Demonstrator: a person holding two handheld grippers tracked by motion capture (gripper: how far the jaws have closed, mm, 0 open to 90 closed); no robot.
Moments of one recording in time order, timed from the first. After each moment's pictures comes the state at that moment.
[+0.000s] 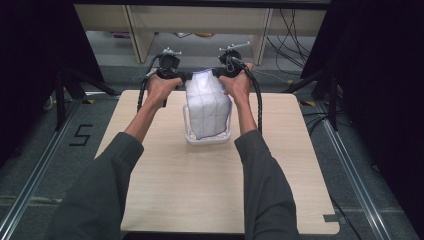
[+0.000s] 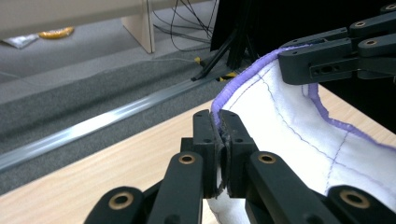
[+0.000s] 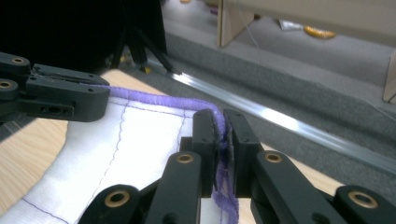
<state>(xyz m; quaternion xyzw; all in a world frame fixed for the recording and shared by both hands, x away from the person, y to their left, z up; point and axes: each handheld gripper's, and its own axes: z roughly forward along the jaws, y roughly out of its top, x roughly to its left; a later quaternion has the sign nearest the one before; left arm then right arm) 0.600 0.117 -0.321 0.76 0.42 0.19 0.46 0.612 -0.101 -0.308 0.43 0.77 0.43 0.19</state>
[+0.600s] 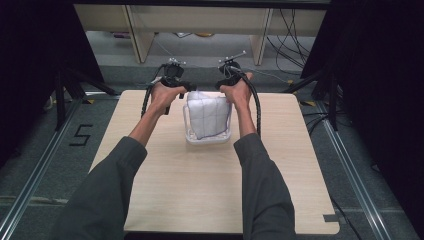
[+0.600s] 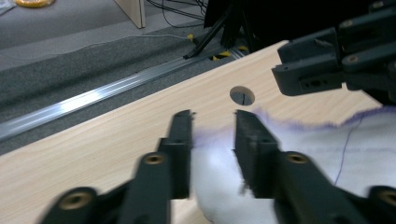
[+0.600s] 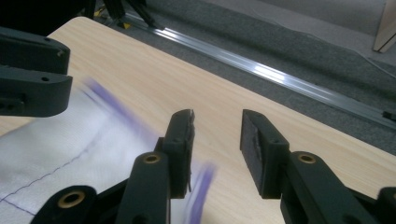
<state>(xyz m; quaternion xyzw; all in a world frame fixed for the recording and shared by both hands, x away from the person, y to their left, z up) 0.603 0.109 -0.348 0.77 0.43 0.15 0.44 0.621 -0.106 -0.342 0.46 0.79 0.35 0.19</state>
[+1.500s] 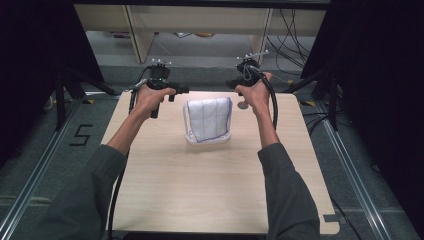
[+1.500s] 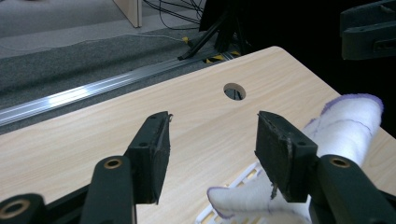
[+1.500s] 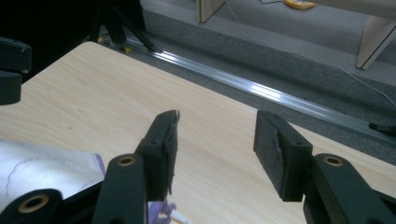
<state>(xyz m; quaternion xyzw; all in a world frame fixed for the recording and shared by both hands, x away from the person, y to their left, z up) 0.576 0.144 -0.337 0.75 0.45 0.13 0.47 0.583 -0.149 -0.313 0.47 0.77 0.39 0.20</state>
